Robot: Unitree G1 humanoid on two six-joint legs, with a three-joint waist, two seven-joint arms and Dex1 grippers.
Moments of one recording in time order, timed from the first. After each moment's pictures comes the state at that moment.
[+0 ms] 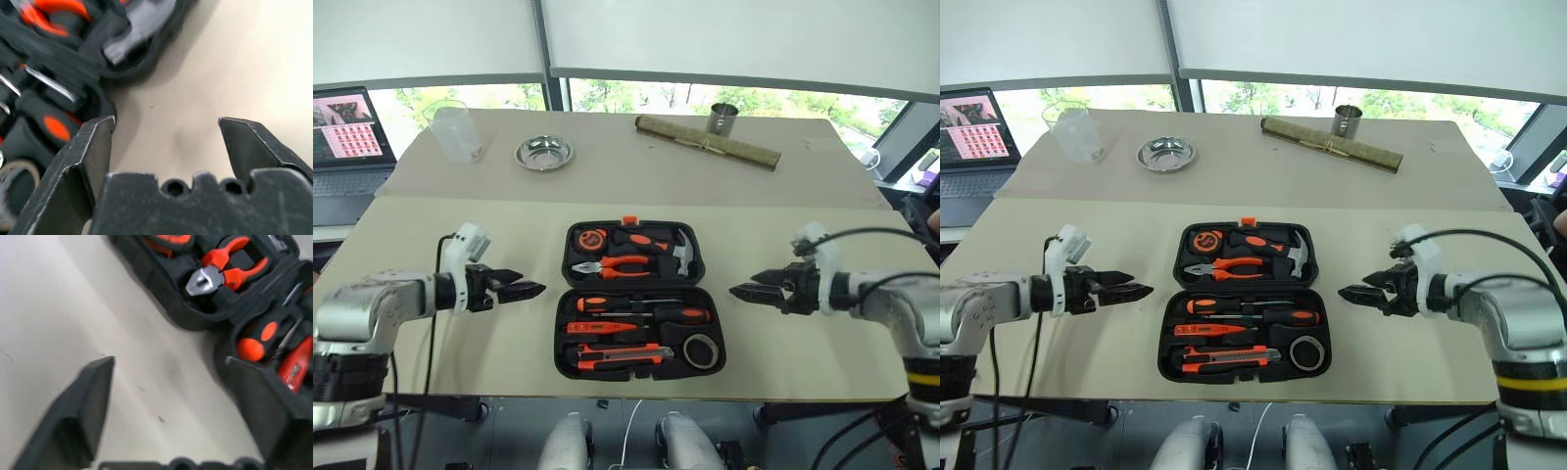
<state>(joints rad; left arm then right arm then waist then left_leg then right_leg) -0.47 0.77 0.20 -0.04 -0.61 1.29 -0.83 -0.47 -0.85 -0.06 -0.15 0.52 1.27 0.87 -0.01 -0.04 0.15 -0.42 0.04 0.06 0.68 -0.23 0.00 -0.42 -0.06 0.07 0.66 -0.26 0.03</state>
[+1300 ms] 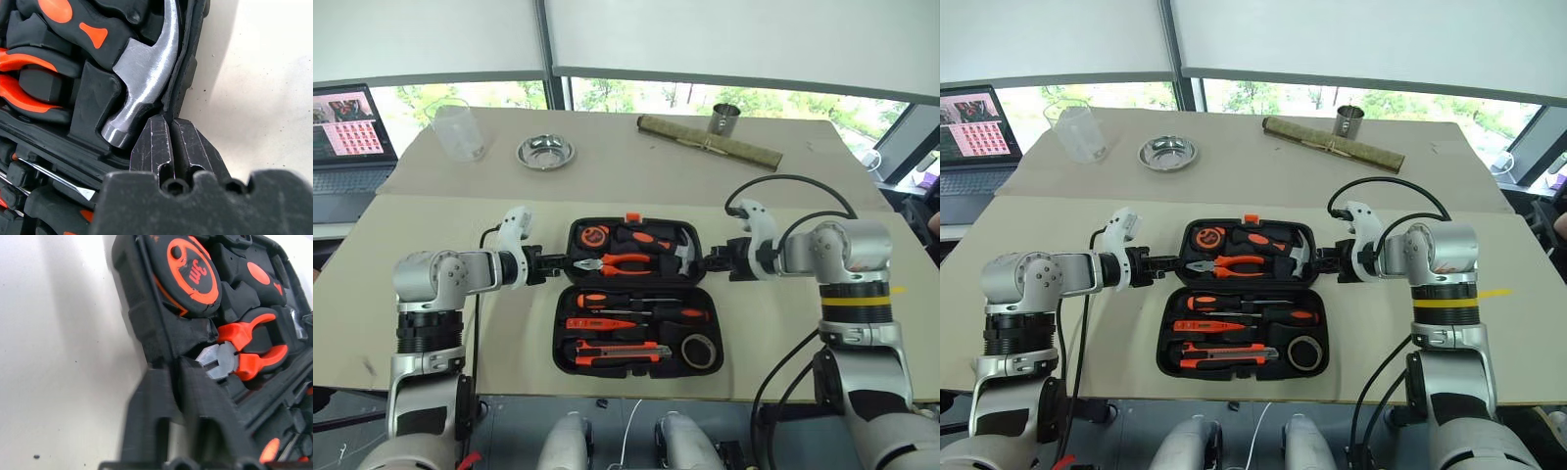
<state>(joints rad) -0.64 0.48 0.23 0.11 -0.56 1.36 -0.53 -0.82 -0.48 -0.09 0.16 0.45 1.52 0.48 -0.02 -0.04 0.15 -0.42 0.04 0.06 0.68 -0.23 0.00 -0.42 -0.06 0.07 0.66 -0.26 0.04</state>
